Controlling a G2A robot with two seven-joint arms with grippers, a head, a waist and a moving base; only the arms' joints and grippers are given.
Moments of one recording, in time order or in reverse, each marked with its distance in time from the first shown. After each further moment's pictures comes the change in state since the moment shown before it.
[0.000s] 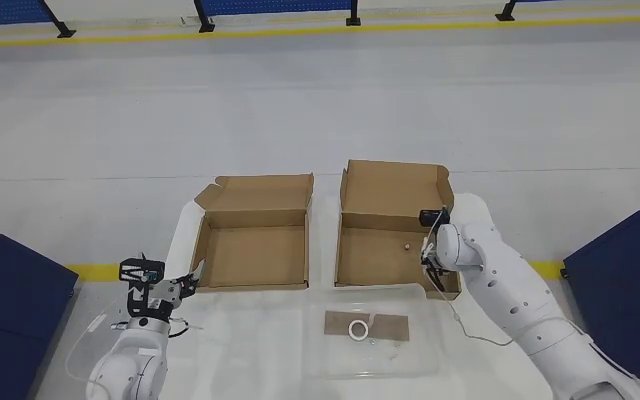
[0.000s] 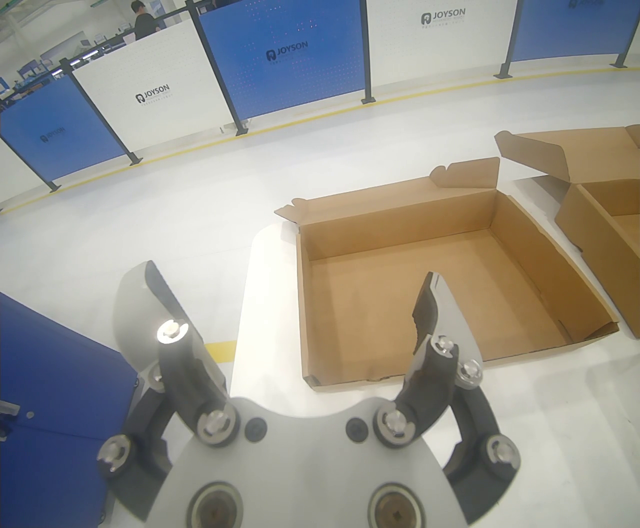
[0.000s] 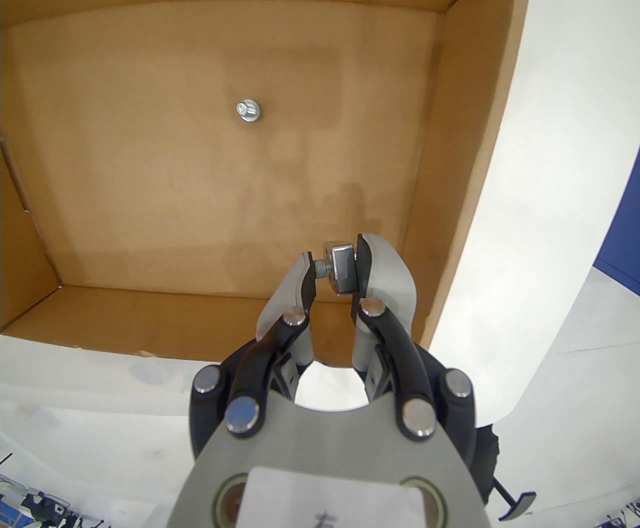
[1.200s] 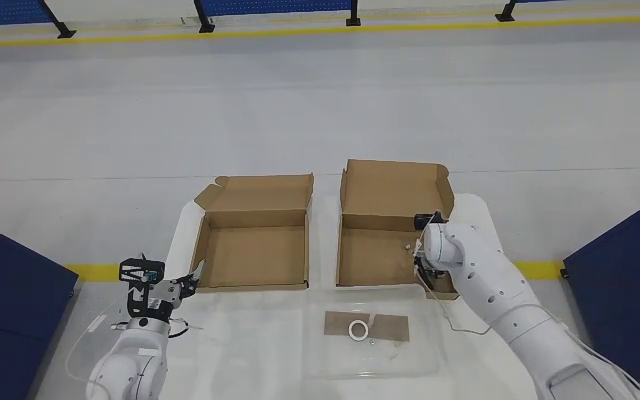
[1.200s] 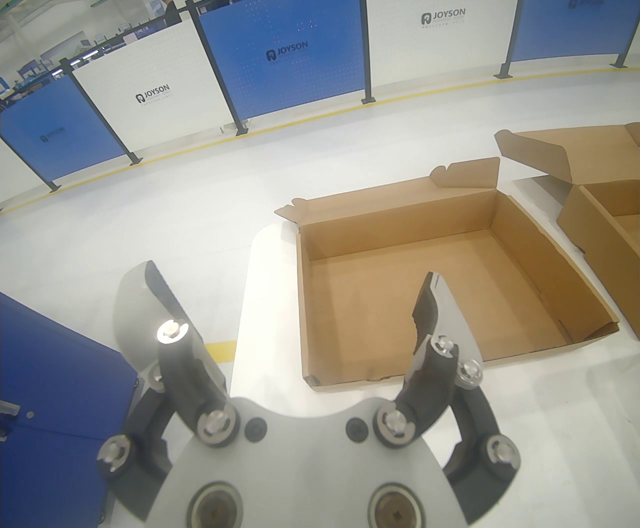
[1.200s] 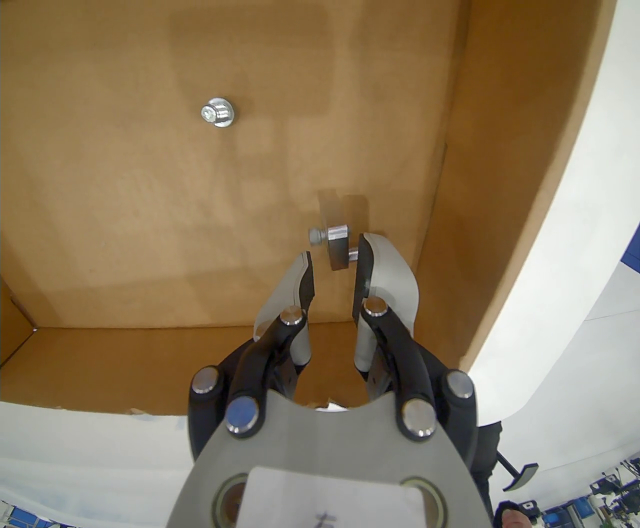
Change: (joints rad) left arm 0.000 0.000 0.000 0.000 0.000 0.000 0.000; right arm 0.069 -0.082 -0.062 0.178 -0.016 0.030 -0.030
